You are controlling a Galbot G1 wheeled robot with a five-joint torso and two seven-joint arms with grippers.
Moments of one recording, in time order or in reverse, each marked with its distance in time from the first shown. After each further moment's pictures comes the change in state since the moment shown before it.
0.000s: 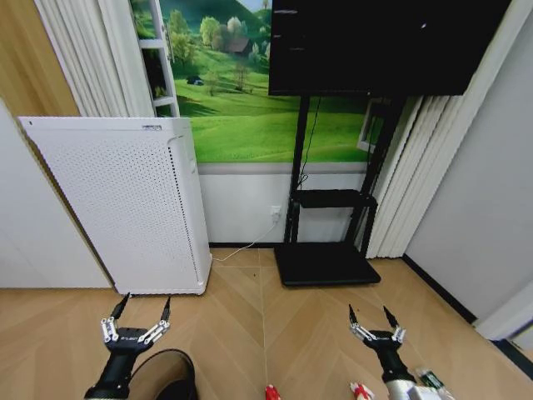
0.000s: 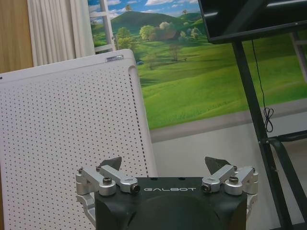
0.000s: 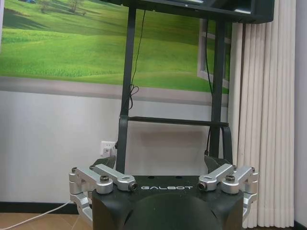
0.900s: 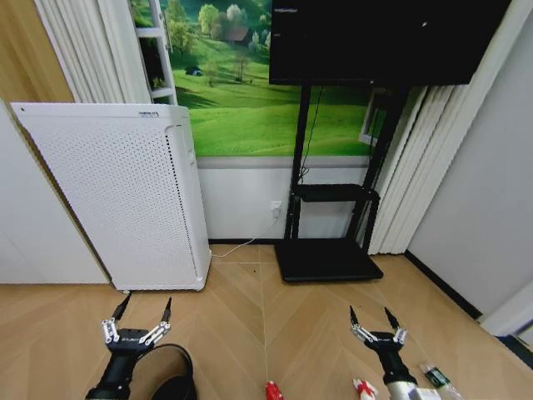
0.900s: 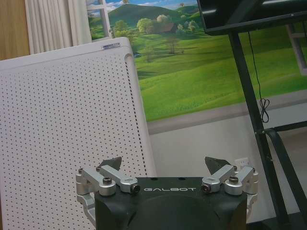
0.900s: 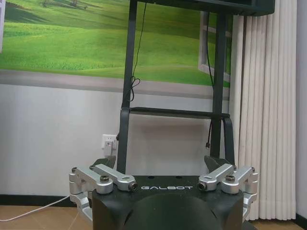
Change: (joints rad) left arm 0.004 -0.001 0.005 0.005 0.006 -0.004 0.005; right arm -0.003 0.002 0.002 -0.001 0.003 0.004 -0.007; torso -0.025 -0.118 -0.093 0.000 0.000
